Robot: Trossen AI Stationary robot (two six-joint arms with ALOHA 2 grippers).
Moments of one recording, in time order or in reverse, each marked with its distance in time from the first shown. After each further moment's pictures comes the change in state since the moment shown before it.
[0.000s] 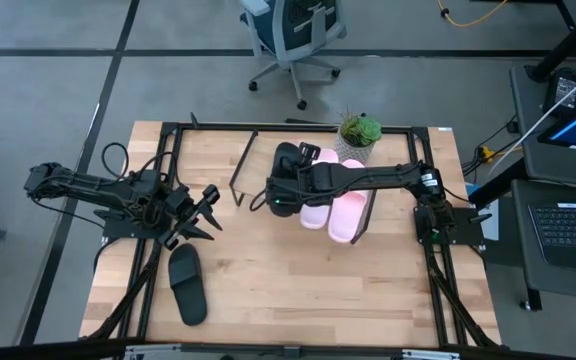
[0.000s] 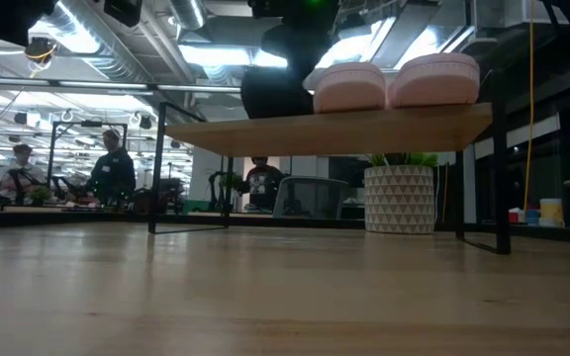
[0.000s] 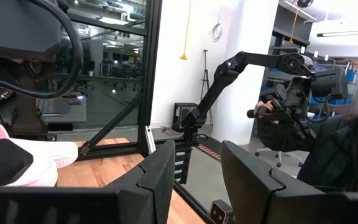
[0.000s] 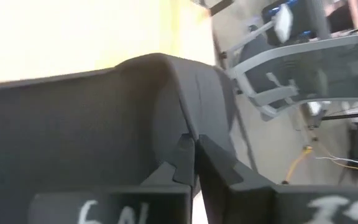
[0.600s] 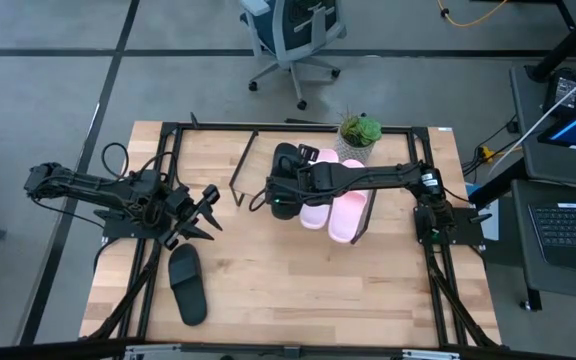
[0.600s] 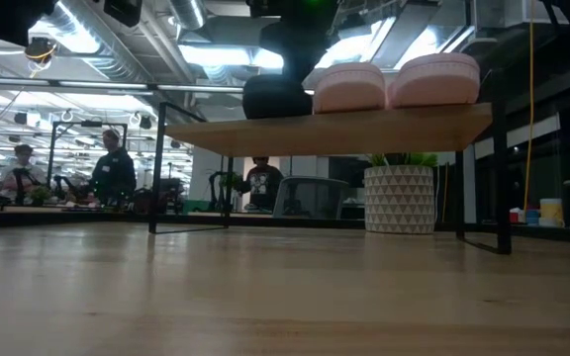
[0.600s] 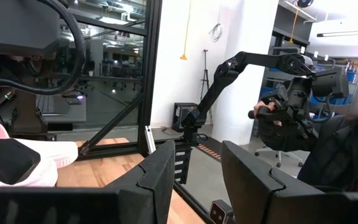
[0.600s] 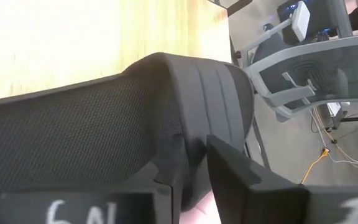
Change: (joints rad) left arm 0.000 0.000 0.000 0.000 0.000 -0.001; right arm -0.001 -0.001 0.000 0.017 -0.054 0.000
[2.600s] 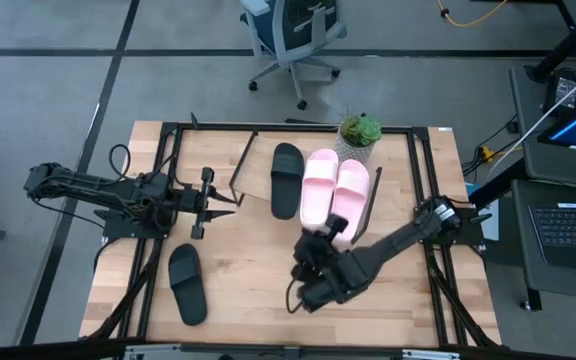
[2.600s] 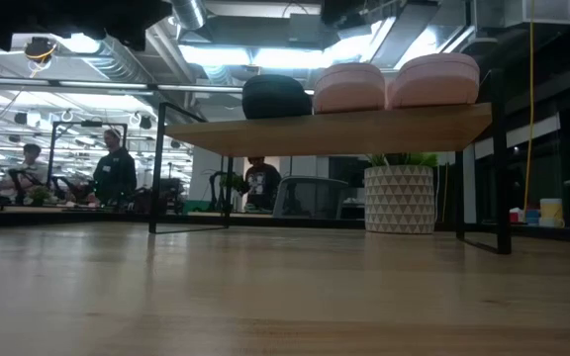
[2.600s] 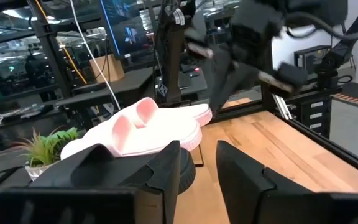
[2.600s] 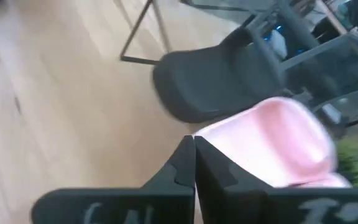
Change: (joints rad) left arm 0.001 0.002 0.002 -0.171 -0.464 0.415; right arm 0.470 -0.004 -0.091 -0.181 0.284 0.719
